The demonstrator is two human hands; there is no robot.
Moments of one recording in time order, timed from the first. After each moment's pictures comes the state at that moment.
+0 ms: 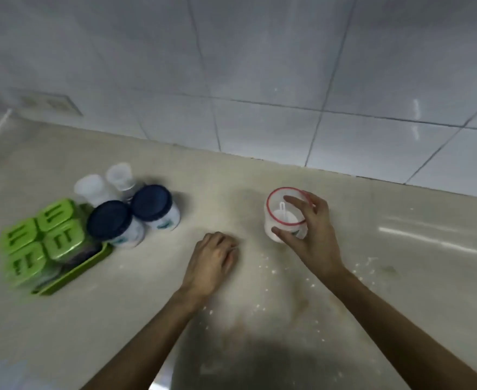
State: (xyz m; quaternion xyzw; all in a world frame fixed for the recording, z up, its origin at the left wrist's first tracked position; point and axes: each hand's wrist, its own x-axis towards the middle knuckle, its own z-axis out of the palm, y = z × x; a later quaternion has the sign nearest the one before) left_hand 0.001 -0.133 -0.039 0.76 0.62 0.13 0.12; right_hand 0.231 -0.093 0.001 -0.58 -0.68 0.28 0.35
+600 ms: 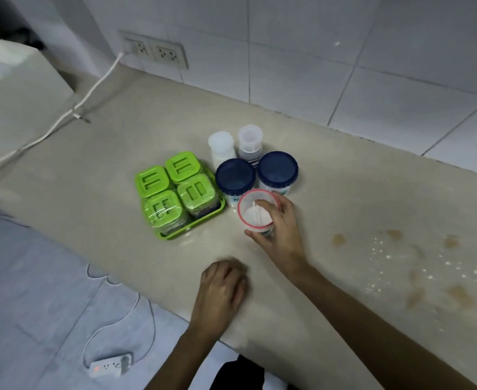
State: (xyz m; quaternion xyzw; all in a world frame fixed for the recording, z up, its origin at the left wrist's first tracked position) left_hand -0.172 -0.280 -0.050 0.70 0.67 0.18 0.15; right_hand -0.035 -0.145 -0.029 -0.50 -0.73 0.34 0.33
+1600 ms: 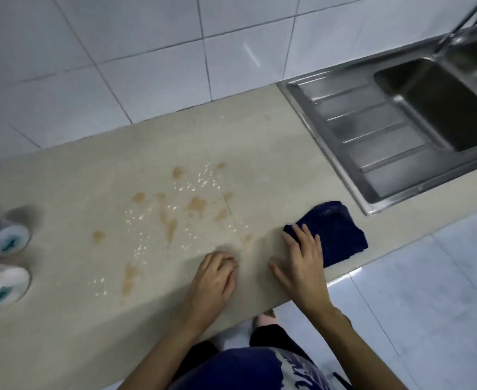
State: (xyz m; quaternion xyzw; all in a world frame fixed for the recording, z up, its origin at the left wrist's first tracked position) left_hand 0.201 -0.330 -0.040 0.91 0.32 0.13 0.22; right_hand 0.389 -0.436 -0.041 -0.84 -0.50 0.07 0.18
